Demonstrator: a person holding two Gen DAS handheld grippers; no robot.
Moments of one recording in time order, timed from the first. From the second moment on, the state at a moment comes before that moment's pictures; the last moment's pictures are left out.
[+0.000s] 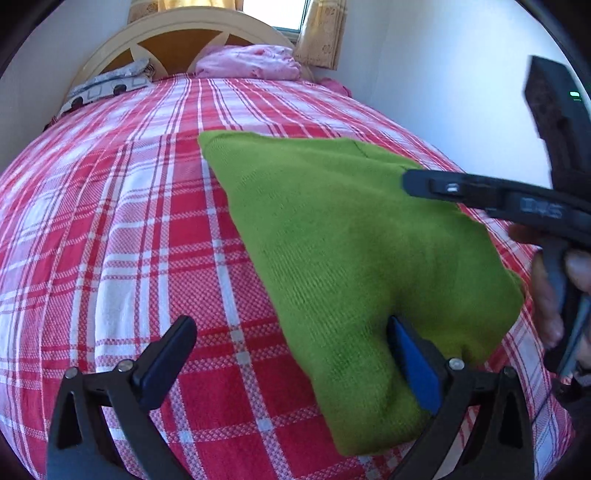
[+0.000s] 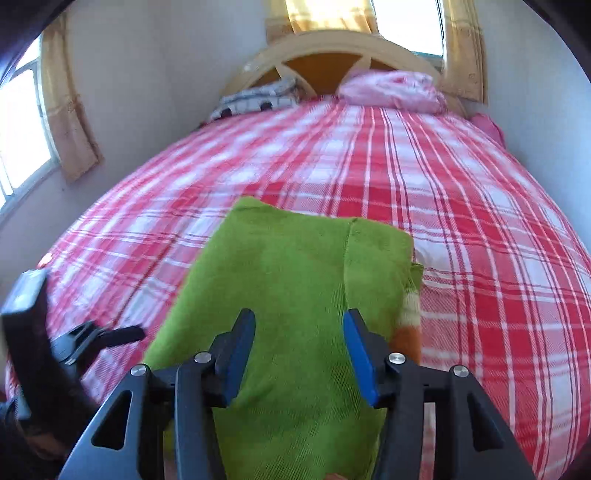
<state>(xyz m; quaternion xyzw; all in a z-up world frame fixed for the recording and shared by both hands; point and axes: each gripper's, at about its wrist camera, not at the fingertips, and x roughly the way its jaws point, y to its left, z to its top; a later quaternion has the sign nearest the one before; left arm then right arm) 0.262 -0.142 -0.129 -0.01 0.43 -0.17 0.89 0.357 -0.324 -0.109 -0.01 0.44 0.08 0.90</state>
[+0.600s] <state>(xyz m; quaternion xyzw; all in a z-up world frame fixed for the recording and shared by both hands) 0.253 -0.146 -0.115 -0.01 0.41 -0.18 0.89 0.337 -0.369 -0.112 0.09 0.40 0.12 0.90</state>
